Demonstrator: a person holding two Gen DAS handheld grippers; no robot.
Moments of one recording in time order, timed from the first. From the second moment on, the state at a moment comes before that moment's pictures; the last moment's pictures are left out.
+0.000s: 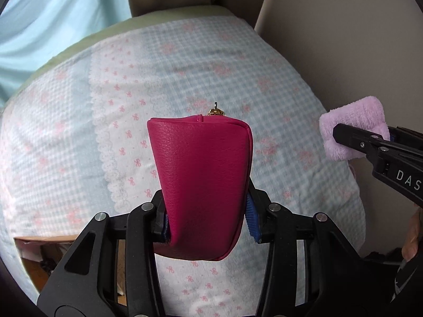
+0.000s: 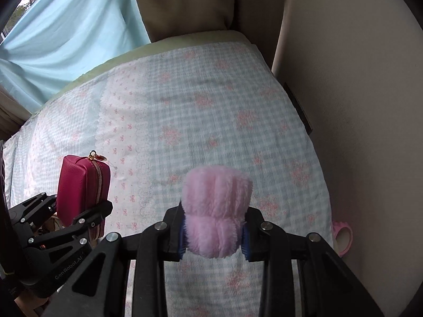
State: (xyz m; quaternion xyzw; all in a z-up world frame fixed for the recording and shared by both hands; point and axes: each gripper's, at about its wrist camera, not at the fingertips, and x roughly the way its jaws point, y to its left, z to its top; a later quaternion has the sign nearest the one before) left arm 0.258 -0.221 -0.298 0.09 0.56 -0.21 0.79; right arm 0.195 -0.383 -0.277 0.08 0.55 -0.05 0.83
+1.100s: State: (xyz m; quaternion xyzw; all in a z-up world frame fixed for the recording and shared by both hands) left arm 0.151 0.154 -0.200 0.02 0.52 -0.12 0.84; right arm 0.119 -0.005 -0.206 0.06 0.53 0.07 0.84
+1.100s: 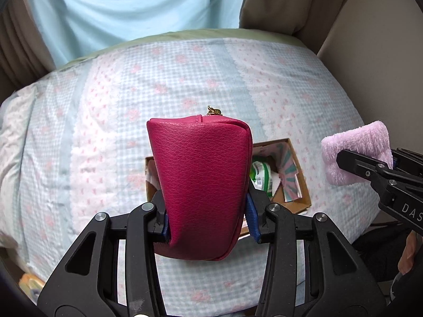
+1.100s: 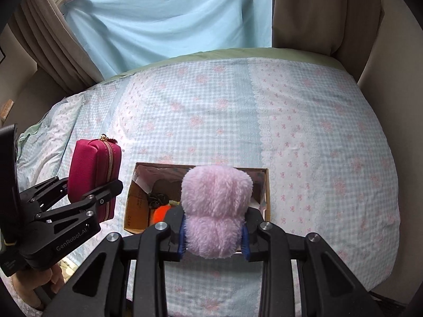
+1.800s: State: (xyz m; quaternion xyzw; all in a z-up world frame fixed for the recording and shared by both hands) left arm 0.202 0.188 -0.340 0.07 0.63 -0.14 0.76; right arm 0.181 0.026 -0.351 0.13 0.67 0.04 0.73
